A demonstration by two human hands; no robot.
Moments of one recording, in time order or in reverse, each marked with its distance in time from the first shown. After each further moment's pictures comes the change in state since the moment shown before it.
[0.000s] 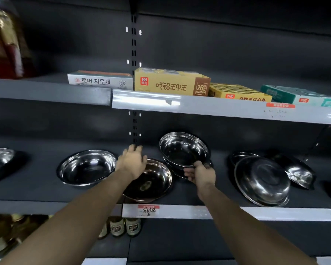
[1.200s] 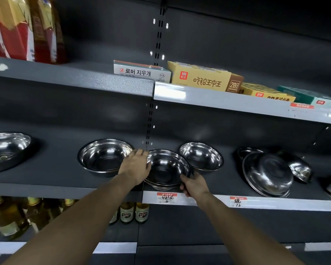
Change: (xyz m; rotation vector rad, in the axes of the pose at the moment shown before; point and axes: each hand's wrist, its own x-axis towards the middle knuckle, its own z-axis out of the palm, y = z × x) left_hand -0.038 -0.071 0.007 0.084 -0.026 0.167; right_hand -0.073 0.049 0.039 -0.460 -0.212 0.001
